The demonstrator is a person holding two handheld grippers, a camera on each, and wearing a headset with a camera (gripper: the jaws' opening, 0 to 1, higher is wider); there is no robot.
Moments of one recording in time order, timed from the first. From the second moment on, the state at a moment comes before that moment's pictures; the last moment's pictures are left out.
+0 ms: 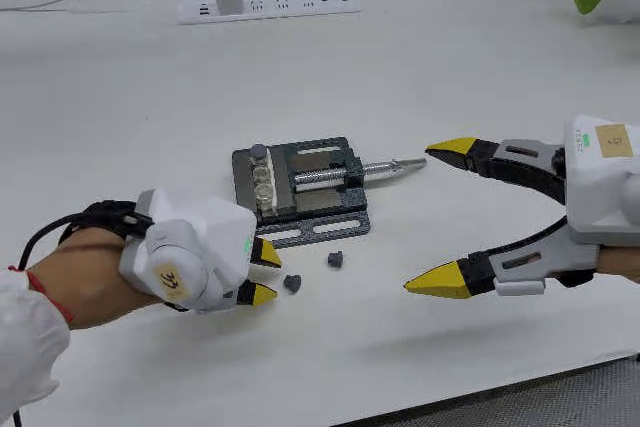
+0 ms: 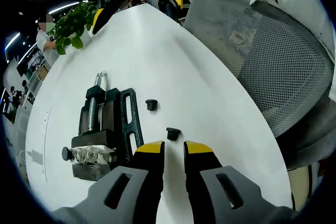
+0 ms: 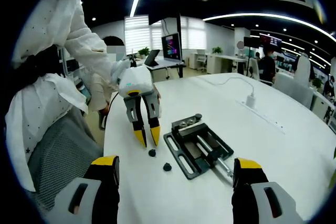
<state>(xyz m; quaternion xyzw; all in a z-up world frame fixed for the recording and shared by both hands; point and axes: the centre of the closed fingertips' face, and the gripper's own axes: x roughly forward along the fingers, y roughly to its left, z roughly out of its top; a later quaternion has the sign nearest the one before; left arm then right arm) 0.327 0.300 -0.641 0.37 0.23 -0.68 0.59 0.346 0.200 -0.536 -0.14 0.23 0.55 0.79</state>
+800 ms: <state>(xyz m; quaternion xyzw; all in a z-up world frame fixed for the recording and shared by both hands) 0.329 0.293 -0.649 0.38 0.23 -0.69 0.57 0.348 0.193 -0.540 -0.14 0.24 0.55 0.79</state>
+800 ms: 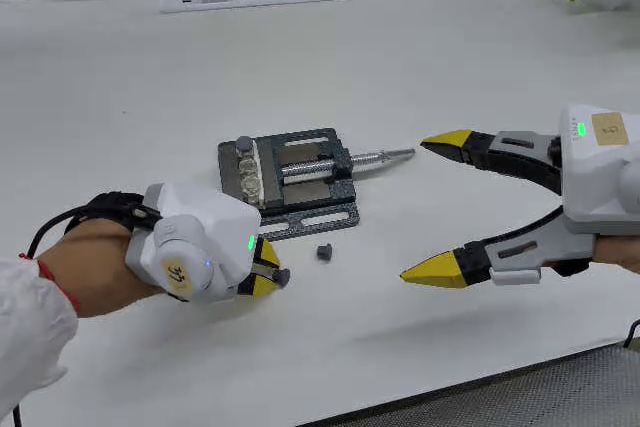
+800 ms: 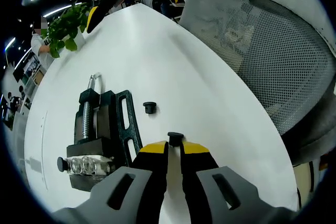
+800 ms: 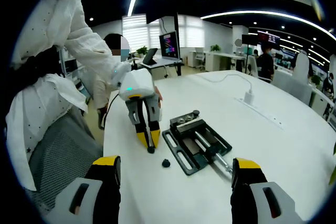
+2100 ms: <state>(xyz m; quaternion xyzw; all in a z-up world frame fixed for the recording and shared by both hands) 0.341 0.304 -0.570 0.19 0.22 -0.59 0.76 0.357 0.230 -0.503 -0.15 0.22 0.58 0.77</state>
